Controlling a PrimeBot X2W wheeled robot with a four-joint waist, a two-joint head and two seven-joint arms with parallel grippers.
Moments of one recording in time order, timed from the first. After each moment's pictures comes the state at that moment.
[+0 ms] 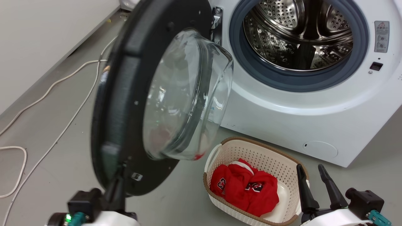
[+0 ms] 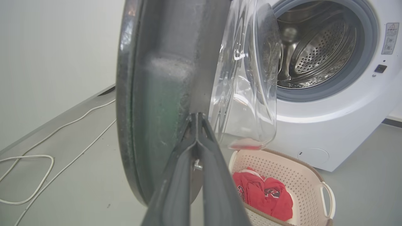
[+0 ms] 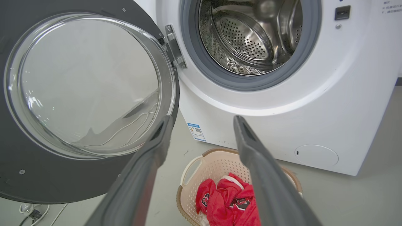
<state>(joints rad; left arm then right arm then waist) 0.15 0.24 -0.22 -0.22 -0.29 0.19 0.00 0.06 -0.05 0.08 0.18 0.32 0.13 -0.26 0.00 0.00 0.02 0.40</state>
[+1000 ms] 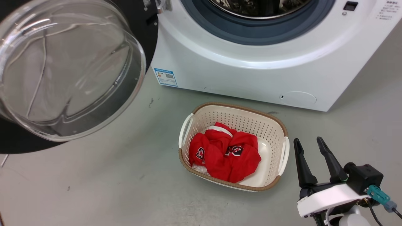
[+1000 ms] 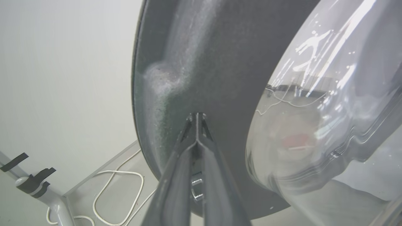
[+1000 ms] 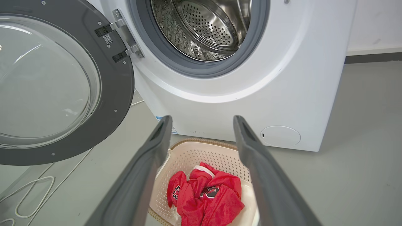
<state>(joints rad) -0.36 0.56 0.21 0.60 -0.44 0.00 -0.26 -0.06 -0.05 0.09 0.16 0.26 0.13 -0.23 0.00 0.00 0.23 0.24</state>
